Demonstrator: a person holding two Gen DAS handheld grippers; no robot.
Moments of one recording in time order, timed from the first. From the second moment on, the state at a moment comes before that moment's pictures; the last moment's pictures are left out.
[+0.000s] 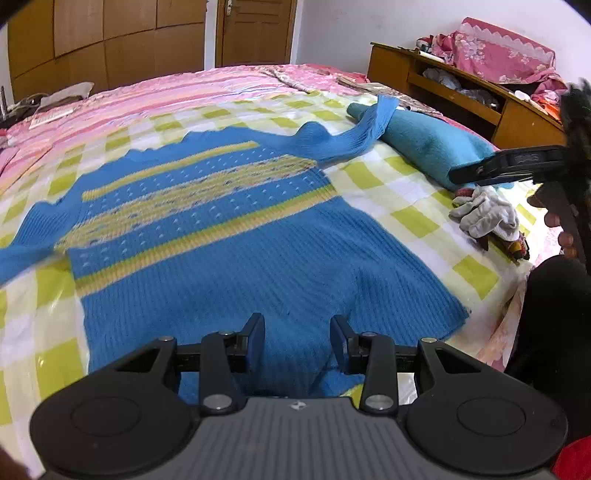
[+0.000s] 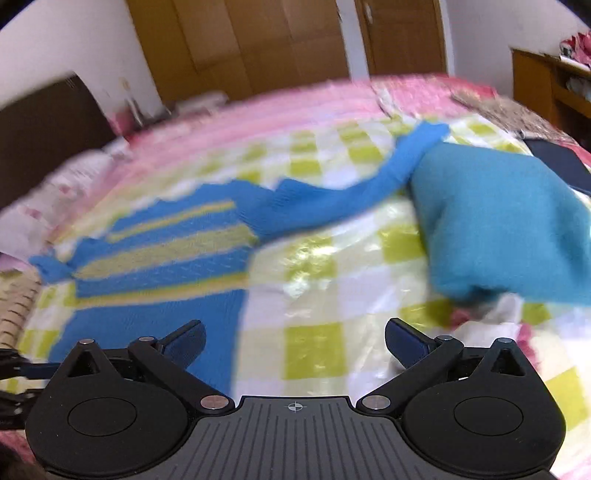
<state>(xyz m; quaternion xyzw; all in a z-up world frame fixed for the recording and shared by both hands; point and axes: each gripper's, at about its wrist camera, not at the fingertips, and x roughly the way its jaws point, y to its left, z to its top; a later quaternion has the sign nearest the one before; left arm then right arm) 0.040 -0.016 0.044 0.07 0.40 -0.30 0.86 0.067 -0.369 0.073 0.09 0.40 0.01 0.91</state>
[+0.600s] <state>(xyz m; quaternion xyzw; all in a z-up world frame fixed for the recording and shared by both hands) 0.083 -0.051 0.032 0.03 0.39 -0.32 0.86 0.204 -0.429 0.097 0.12 0.32 -0.10 0.93</state>
